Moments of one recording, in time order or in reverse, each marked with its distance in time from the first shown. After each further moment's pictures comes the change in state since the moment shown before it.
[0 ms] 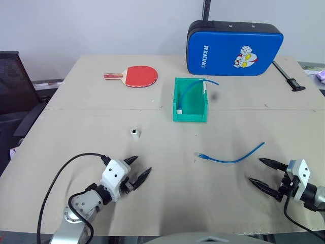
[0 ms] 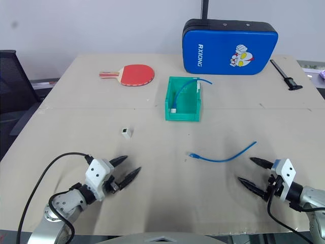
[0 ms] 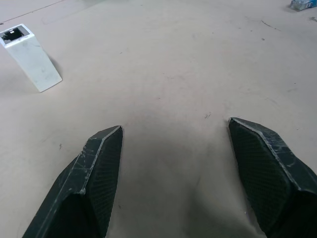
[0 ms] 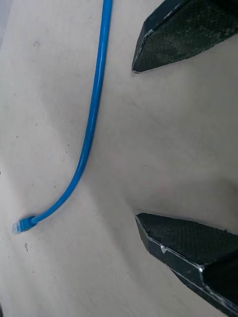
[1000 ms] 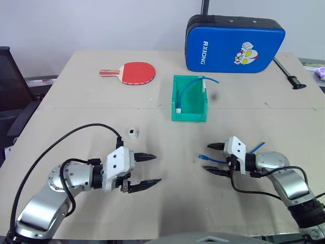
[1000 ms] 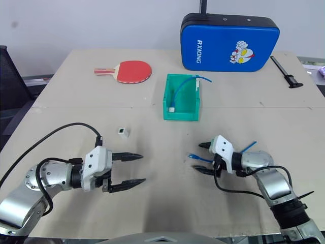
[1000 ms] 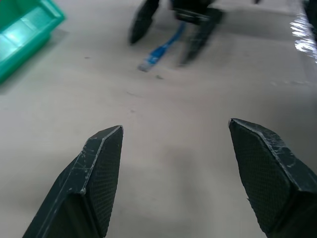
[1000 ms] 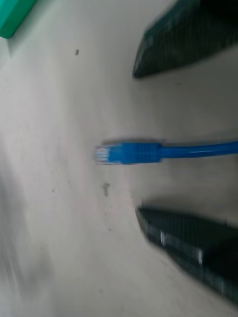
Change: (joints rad) left arm -0.211 0.367 0.012 -0.210 -0.278 0.229 -0.412; right arm -0.434 0.081 0.466 -0.179 -0.218 0.318 -0.118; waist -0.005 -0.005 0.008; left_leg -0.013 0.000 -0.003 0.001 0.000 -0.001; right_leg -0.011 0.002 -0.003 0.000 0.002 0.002
